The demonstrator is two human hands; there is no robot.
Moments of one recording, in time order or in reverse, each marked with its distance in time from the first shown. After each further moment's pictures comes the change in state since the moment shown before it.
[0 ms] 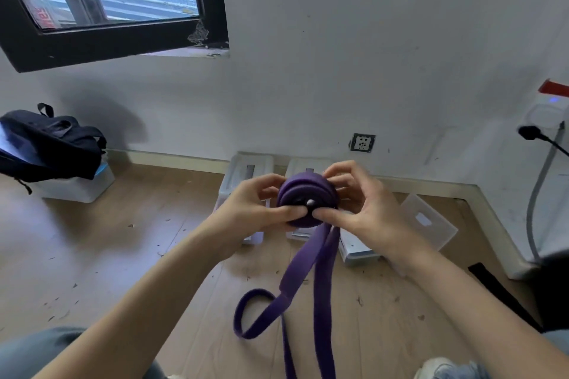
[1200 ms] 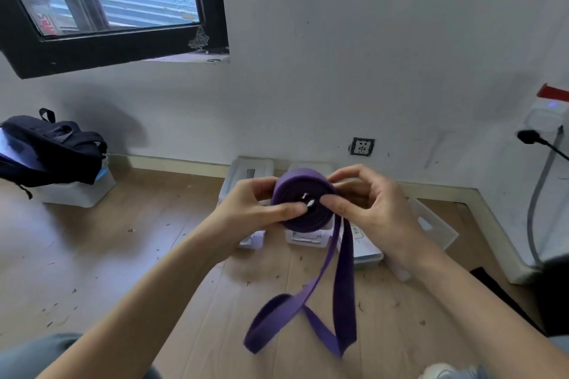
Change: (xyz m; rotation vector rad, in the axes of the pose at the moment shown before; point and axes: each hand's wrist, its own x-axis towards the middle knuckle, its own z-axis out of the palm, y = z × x) left_hand 0.001 0.008 0.001 -0.082 -0.014 0.060; right_hand 0.000 -0.004 -0.004 0.187 0.069 0.037
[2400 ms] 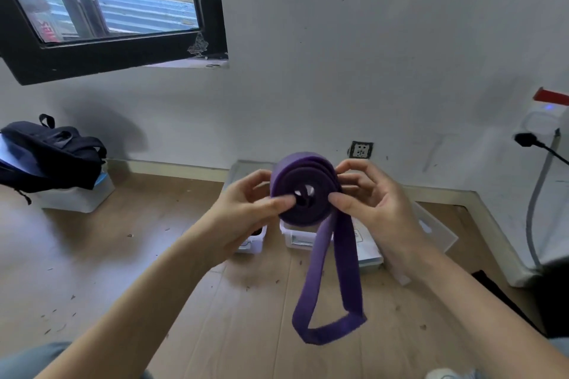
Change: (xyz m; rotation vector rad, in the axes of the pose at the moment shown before) left_hand 0.000 -0.002 -0.005 -0.225 0.017 -0.043; right_hand 0.000 -0.004 -0.003 0.189 0.019 0.006
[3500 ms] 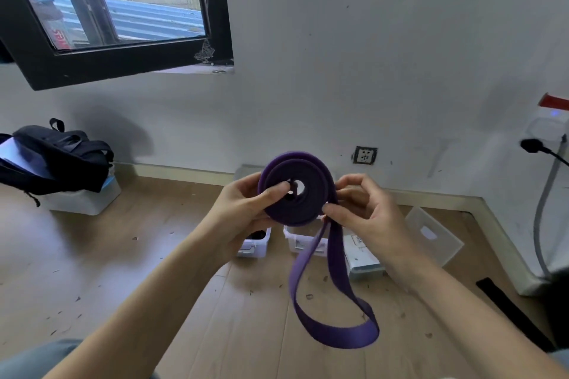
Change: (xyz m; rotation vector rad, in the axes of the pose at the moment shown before) left_hand -0.001 0.006 0.002 -0.155 0.159 0.016; right_hand -0.001 0.011 0.005 -0.006 -0.008 0.062
